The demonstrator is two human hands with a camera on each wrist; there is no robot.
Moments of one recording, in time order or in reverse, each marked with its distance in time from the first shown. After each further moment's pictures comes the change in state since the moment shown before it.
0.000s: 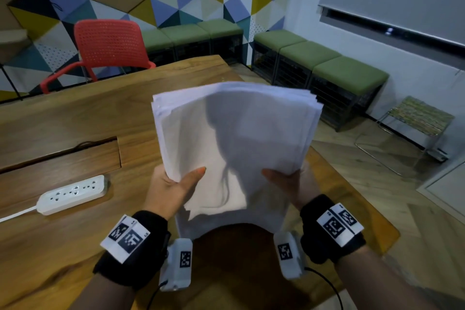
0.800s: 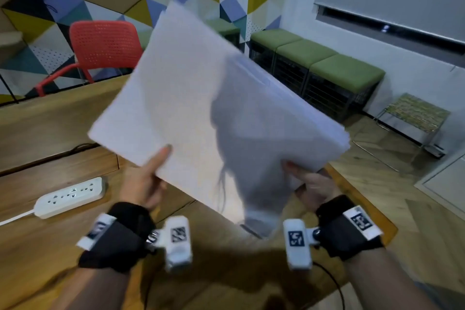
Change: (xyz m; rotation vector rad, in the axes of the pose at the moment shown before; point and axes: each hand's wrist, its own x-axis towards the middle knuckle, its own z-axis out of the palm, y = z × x) left_hand 0.024 0.003 -0.029 -0.444 0.074 -0.219; right_hand 0.004 0.021 -0.023 0.625 0.042 0.108
